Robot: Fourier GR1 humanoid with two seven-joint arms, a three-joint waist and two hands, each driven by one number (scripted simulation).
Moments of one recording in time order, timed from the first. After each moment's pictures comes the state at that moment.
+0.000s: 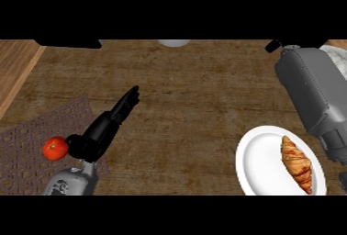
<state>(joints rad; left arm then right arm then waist) -0.15 0.08 -0.16 -1.59 -0.02 -0.20 0.08 -1.10 -0.35 0.02 -0.54 1.11 -0.40 0.93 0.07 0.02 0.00</state>
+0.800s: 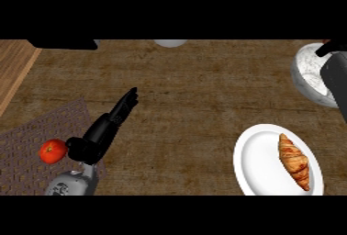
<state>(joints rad) -0.13 0.07 -0.15 -1.59 -0.03 -0.19 0.07 -1.12 -0.53 -0.04 -0.26 1.23 -0.59 0.90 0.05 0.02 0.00</state>
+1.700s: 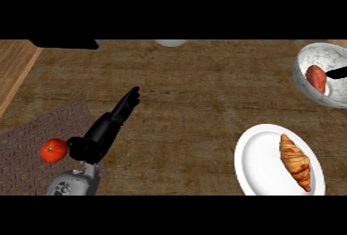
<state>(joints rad) -0.14 0.06 -0.16 -1.60 -0.03 -0.19 0.07 -1.00 -0.63 -0.35 -0.19 0.90 -0.54 0.47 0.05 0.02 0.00</state>
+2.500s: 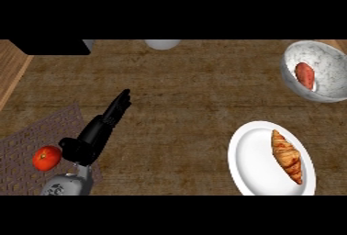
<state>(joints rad) -0.11 0.08 -0.12 -1.58 -0.03 -0.19 0.05 -0.83 -0.68 -0.58 -0.39 0.64 -0.83 0.31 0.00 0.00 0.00</state>
